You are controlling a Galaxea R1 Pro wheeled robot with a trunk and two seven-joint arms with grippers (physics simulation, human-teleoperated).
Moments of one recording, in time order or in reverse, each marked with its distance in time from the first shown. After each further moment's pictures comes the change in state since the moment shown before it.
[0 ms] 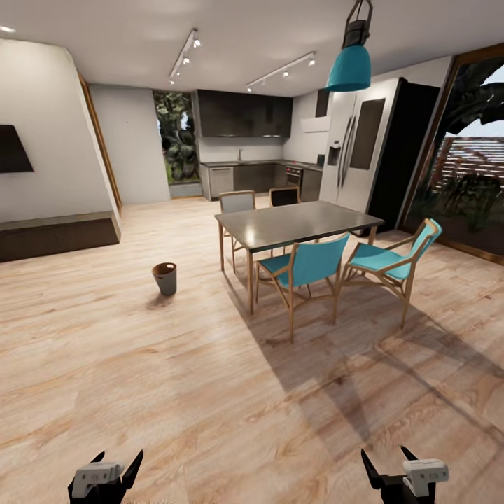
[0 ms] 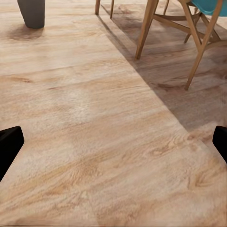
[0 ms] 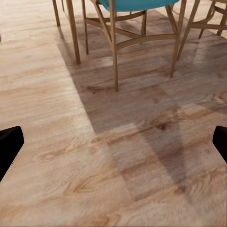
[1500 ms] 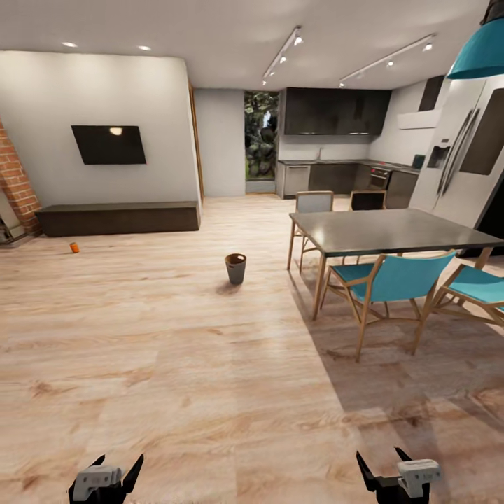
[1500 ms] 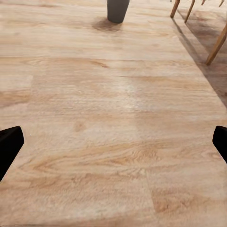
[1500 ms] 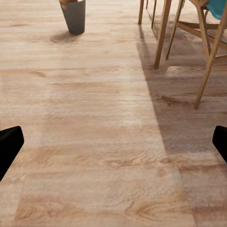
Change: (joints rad) left arm 0.000 0.000 0.000 0.015 -0.022 0.000 0.001; right arm 0.000 -0.001 0.028 0.010 0.000 0.000 -0.002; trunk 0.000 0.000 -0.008
